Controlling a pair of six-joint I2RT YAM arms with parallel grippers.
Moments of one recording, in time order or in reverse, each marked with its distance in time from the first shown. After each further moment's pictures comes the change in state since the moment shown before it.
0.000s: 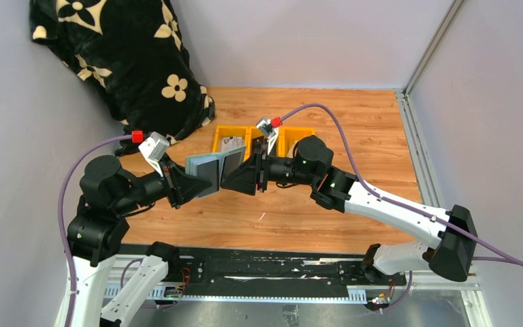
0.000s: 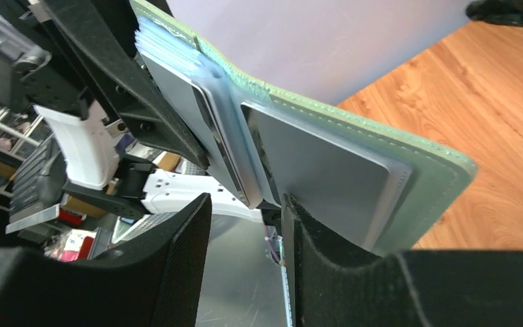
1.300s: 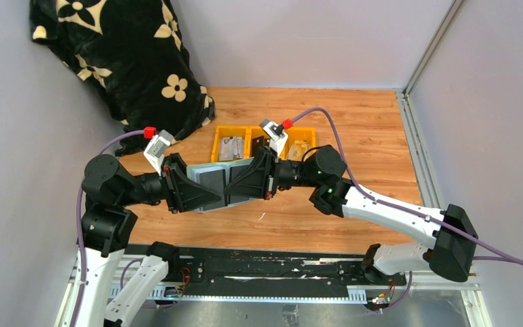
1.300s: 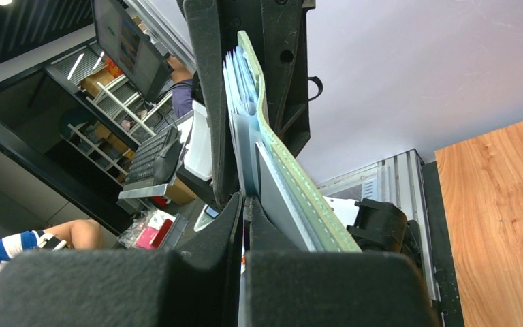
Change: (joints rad) left arm 0.014 -0.015 -0.113 0.360 0.411 -0.347; right arm 0.004 0.006 -0.095 0.430 -0.192 0.246
